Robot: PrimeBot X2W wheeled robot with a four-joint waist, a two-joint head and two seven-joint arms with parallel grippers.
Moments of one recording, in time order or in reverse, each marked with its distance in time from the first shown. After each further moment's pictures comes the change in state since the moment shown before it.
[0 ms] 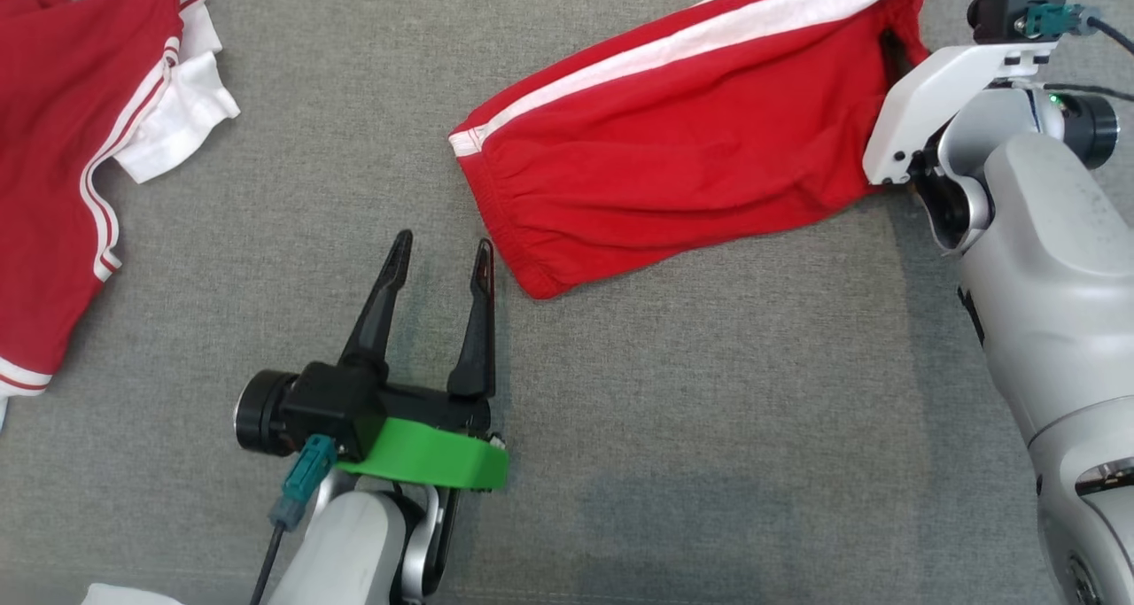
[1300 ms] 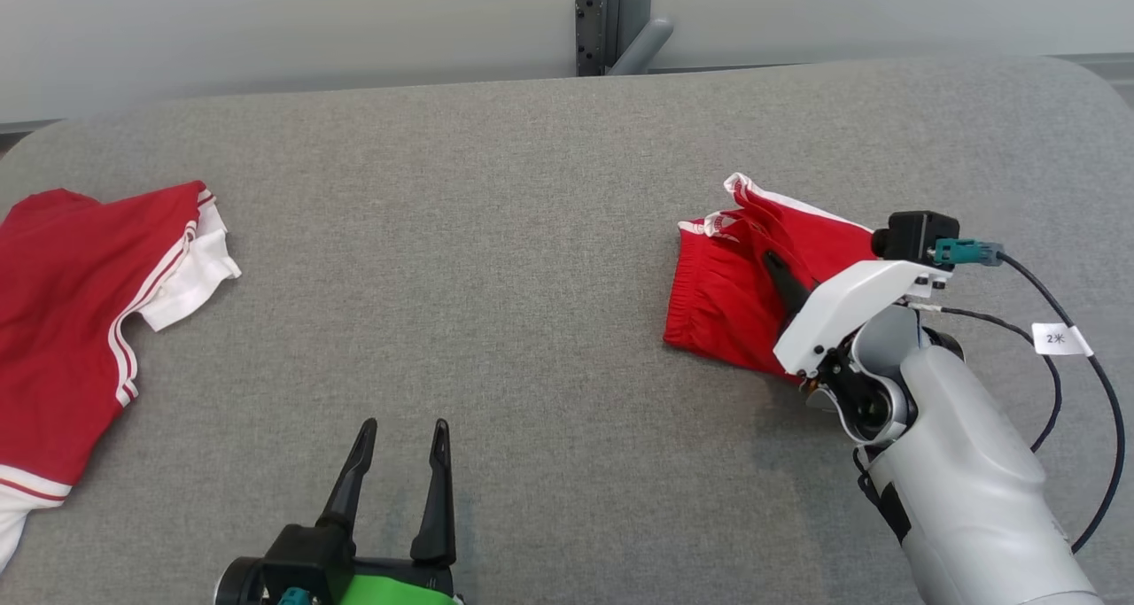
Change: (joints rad) left arm 0.353 -0.024 0.136 -0.005 0.054 -0.069 0.000; right arm 0.435 0.118 -0.004 -0.301 0.345 0.000 0.078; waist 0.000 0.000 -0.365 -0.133
